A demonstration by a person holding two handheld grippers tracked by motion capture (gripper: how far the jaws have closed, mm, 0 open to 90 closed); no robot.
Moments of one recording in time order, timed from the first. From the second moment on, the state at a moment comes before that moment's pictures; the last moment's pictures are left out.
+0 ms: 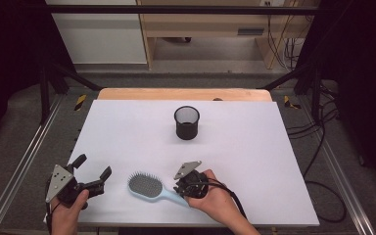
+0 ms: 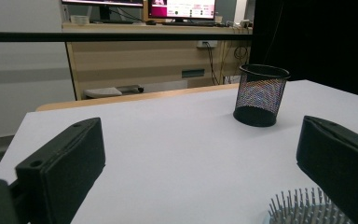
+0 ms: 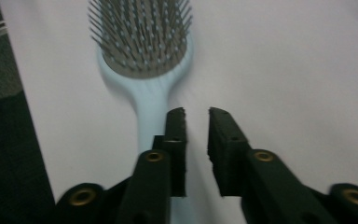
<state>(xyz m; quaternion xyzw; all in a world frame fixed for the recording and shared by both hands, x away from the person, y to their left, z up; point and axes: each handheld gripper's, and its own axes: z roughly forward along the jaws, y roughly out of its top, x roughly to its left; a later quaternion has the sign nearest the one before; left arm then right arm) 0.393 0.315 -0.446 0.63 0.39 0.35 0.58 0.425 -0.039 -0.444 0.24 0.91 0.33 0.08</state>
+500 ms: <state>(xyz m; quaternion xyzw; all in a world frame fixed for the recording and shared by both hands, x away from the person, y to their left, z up) 0.393 0.315 -0.446 0.63 0.39 0.35 0.58 0.421 -0.008 -0.458 0.22 0.92 0.31 0.05</state>
